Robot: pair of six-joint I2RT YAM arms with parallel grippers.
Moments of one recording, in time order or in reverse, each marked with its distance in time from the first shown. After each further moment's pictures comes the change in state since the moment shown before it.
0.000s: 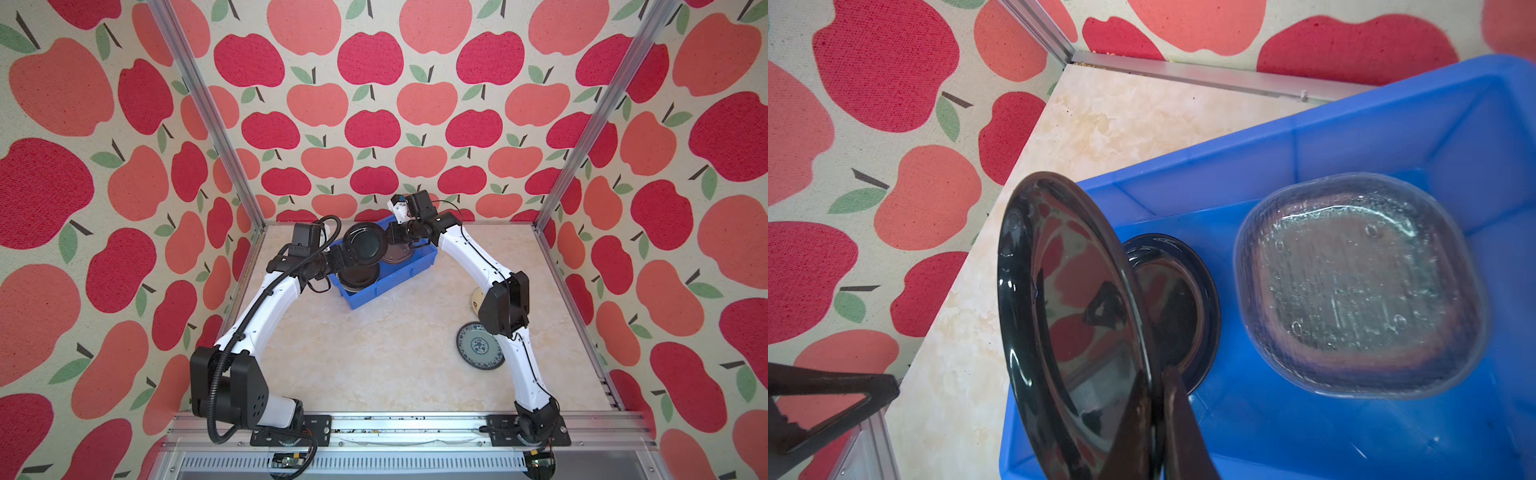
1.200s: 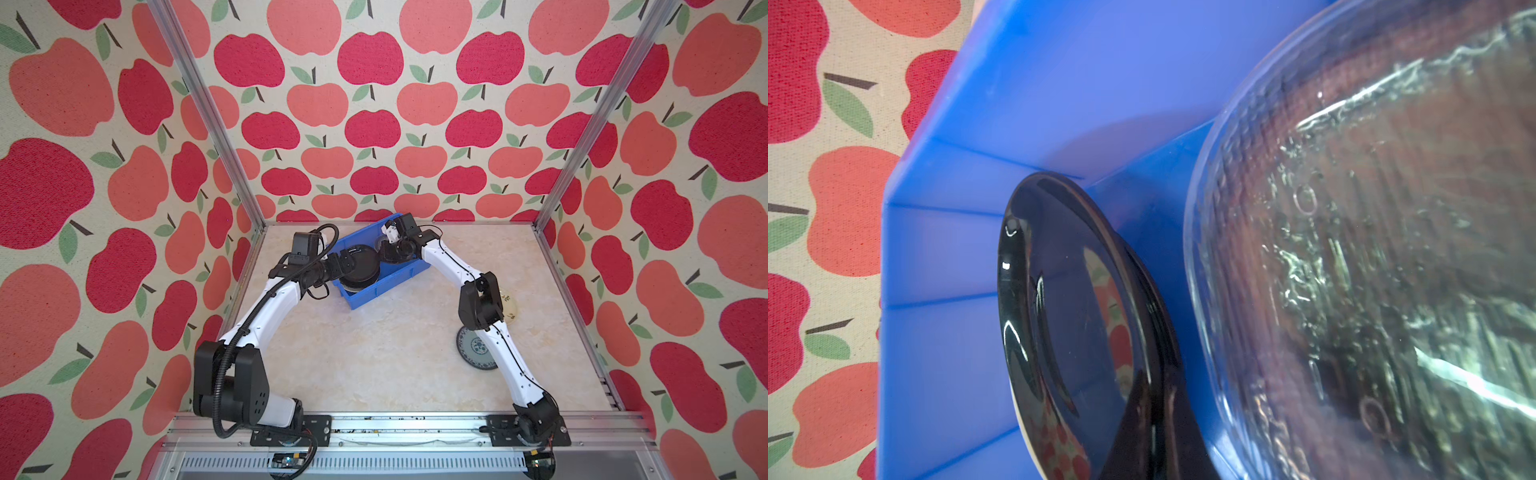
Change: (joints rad) left arm 0.027 0.010 -0.115 0.105 0.004 -0.005; right arm 0.000 0.311 0.151 0.037 -0.082 0.162
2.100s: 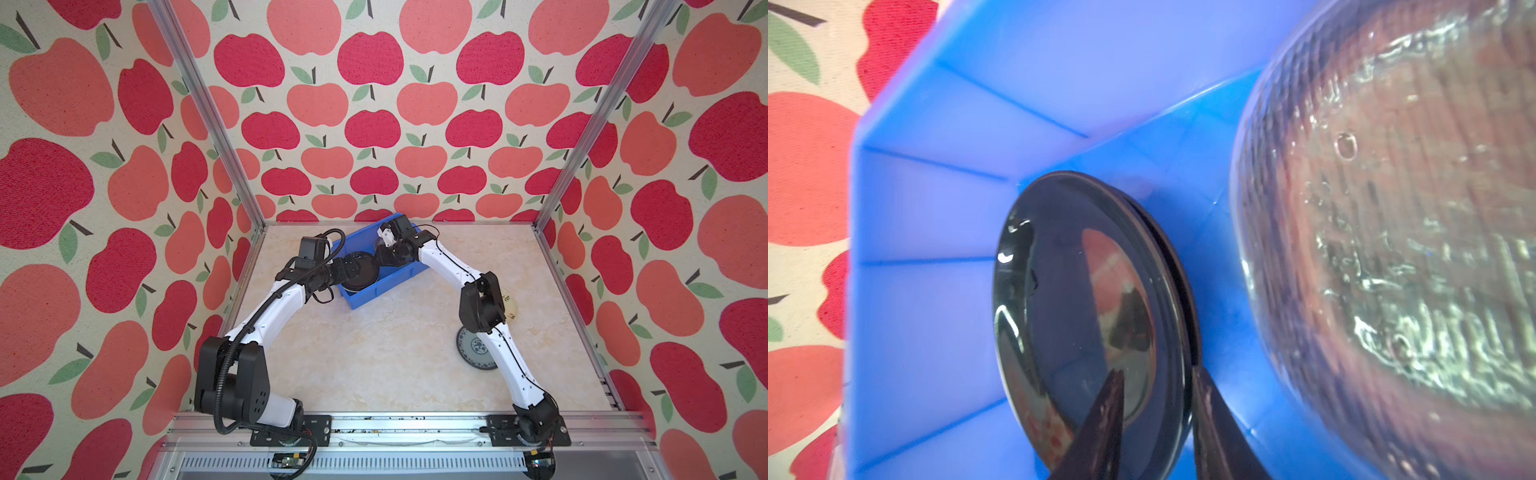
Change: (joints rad) left arm -0.044 0.005 -0.045 0.049 -0.040 0.002; right arm 0.041 -0.124 -0.126 -0.024 0.064 -0.080
